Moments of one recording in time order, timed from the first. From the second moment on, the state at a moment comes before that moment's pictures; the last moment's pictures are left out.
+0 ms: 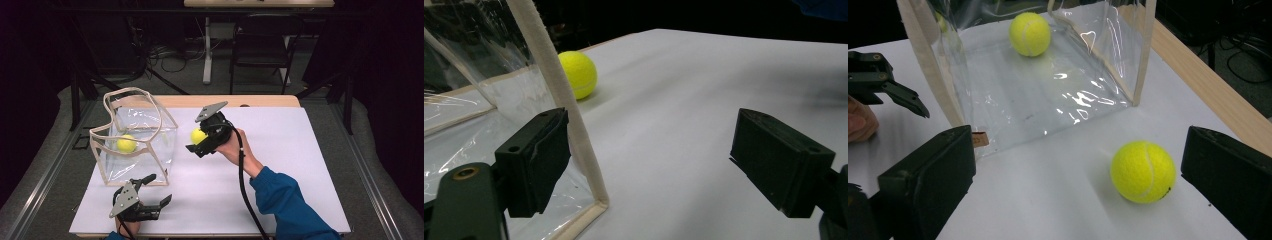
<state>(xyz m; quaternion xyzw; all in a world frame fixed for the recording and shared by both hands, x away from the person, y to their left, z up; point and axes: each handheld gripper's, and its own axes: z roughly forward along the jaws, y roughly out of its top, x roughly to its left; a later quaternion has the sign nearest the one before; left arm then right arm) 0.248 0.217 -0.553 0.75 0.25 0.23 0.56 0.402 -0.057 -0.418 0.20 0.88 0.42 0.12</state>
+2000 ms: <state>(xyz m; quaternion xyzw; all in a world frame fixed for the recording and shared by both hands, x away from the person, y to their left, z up) 0.249 0.216 -0.554 0.76 0.25 0.23 0.56 0.456 -0.070 -0.484 0.27 0.89 0.36 0.11</state>
